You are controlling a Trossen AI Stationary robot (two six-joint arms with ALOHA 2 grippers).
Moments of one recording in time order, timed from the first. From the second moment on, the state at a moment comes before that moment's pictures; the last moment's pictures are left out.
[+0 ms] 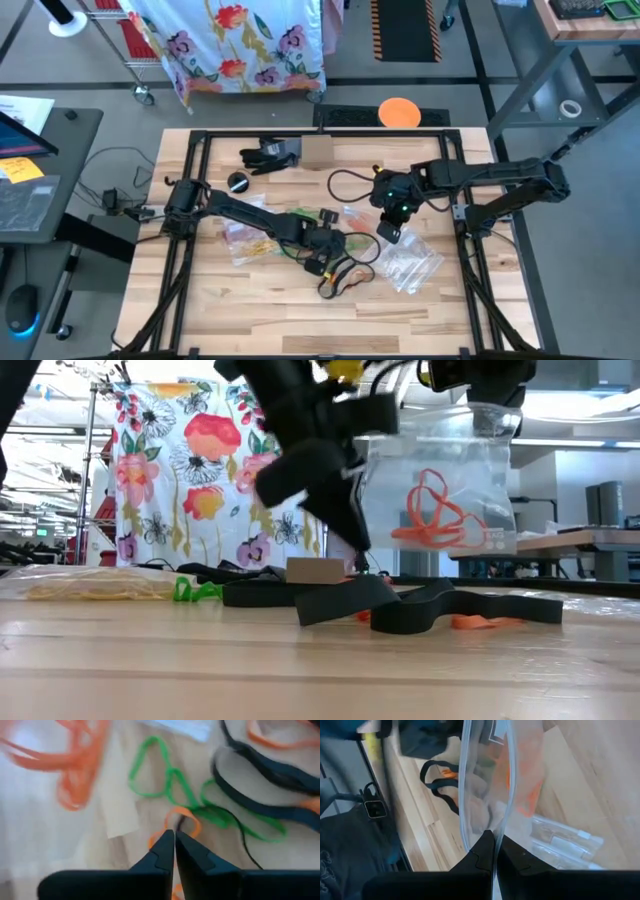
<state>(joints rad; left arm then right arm) -0.19 2.01 1.45 -0.47 -0.30 0.26 -0.01 1.35 1.20 -0.96 -0.26 0.56</state>
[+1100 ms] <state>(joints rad) -0.24 2.05 1.50 -0.53 -0.50 0.26 -0.01 1.35 1.20 -0.95 -0.27 0.55</state>
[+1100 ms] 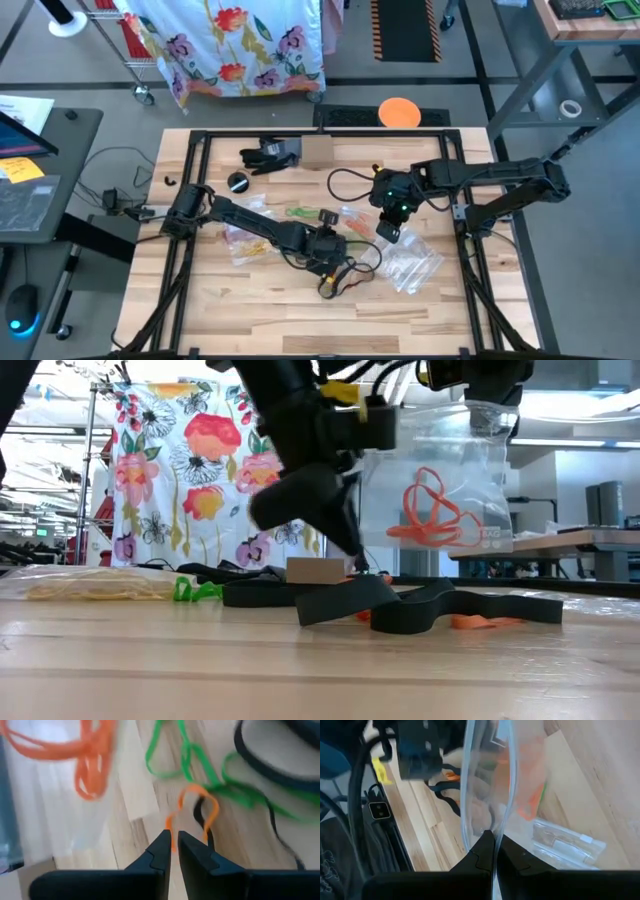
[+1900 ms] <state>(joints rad) -0.14 1.80 1.03 0.08 -0.34 0.23 -0.02 1.35 1.20 -0.94 -0.27 0.55</state>
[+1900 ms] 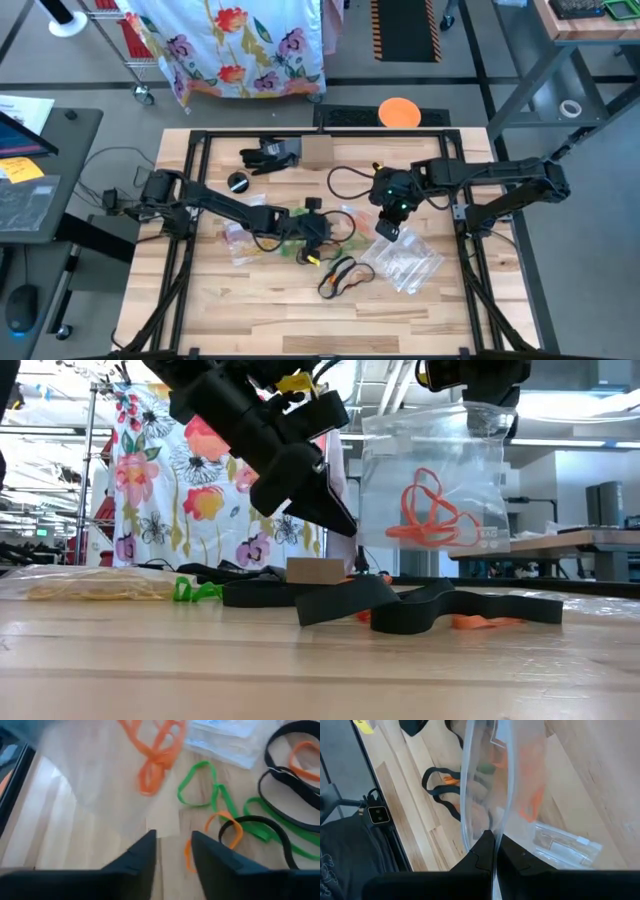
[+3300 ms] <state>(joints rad) -0.10 1.94 1.08 0.03 -0.19 0.21 -0.02 1.35 1.20 -0.94 -0.27 0.55</state>
